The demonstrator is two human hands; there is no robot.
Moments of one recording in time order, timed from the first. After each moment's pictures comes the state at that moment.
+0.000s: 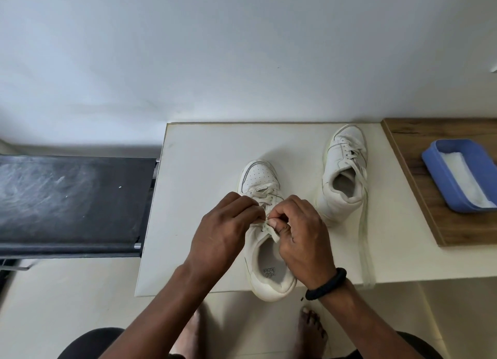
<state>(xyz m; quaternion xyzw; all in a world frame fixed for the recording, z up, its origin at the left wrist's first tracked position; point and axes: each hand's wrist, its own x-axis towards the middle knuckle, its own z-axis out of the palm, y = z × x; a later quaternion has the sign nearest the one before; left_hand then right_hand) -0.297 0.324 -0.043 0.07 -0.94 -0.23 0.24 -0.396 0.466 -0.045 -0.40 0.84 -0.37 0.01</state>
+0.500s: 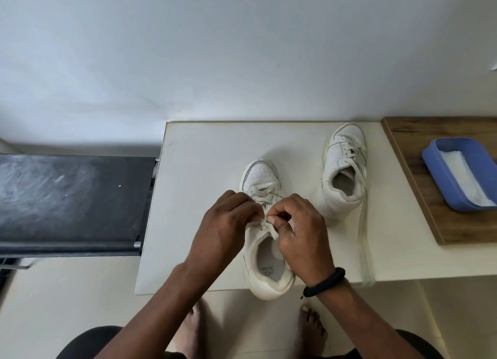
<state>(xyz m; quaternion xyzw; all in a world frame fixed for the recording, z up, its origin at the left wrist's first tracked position) -0.300 0.325 -0.039 0.09 -0.93 -0.29 0.23 -0.398 0.464 -0.047 -0.37 0.84 -0.41 0.03</state>
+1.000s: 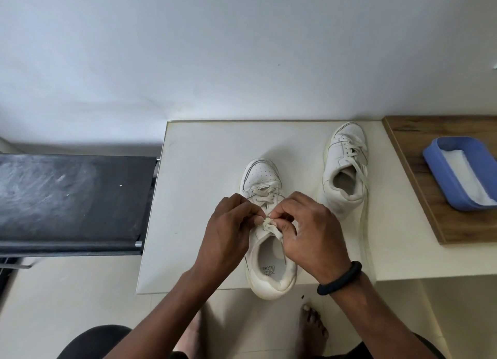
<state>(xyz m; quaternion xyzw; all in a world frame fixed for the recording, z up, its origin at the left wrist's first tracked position) -0.298 0.336 -0.053 0.20 -0.87 -0.40 0.19 -0.407 0.473 -0.026 -0.44 0.85 -0.30 0.03</state>
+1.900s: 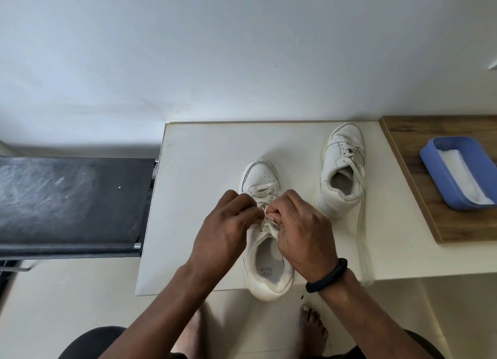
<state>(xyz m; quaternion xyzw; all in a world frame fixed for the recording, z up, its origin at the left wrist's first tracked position) -0.301 0.330 -0.047 0.09 -0.94 -0.22 0.24 -0.401 0.464 -0.037 -0.45 0.85 -0.27 -0.07</state>
